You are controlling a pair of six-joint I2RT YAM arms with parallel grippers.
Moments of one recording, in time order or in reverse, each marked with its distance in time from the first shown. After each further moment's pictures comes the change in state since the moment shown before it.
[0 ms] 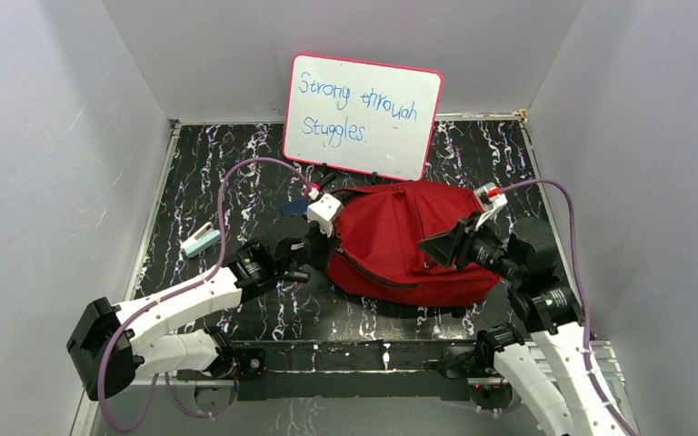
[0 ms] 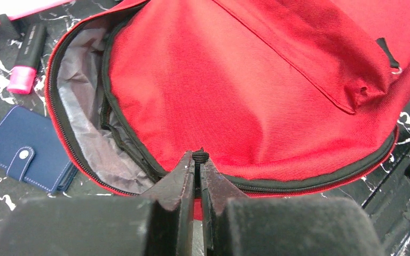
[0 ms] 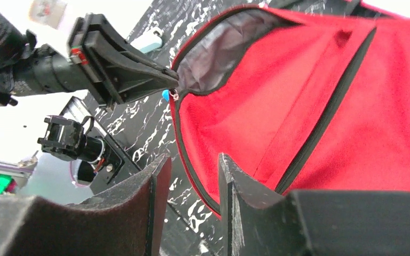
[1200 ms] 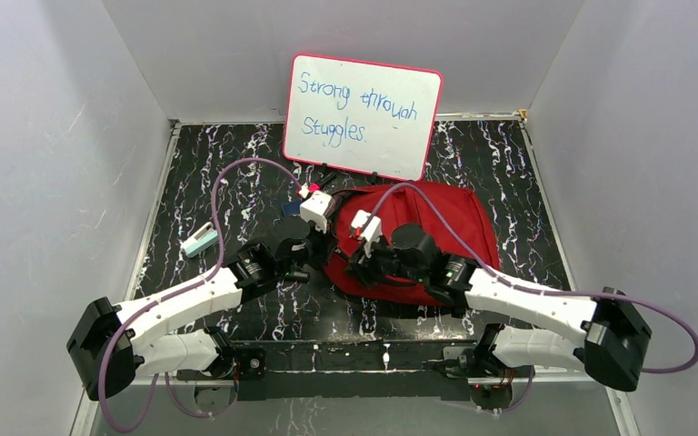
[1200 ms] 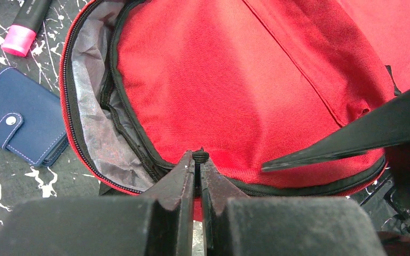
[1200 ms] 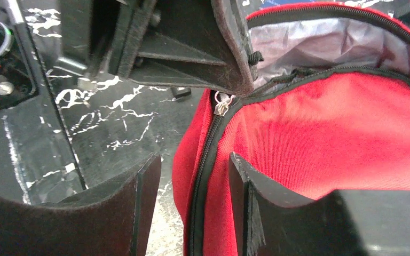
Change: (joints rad) left arm 0.000 -0.003 -0.008 -0.029 -0.093 -0.174; right arm 0.708 0.543 -0.055 0.491 0.418 -0.456
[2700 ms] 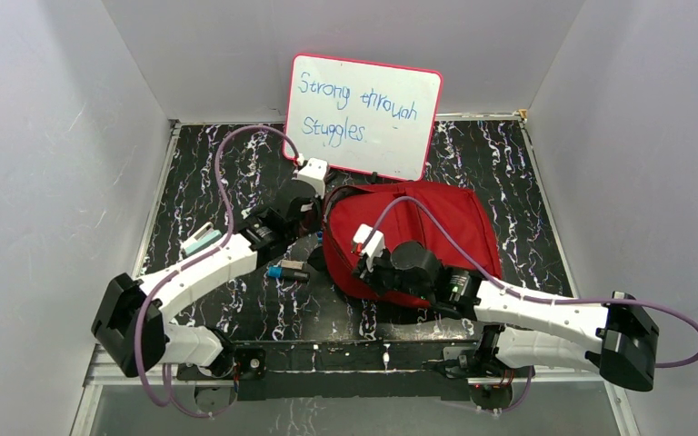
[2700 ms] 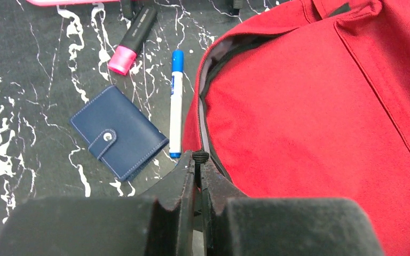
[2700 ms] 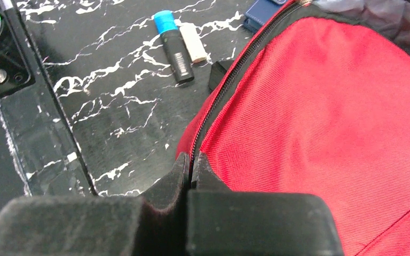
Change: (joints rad) left arm 0.147 0.182 0.214 -0.120 -0.126 0.067; right arm 0.132 -0.050 -0.043 -0.035 0.196 0.025
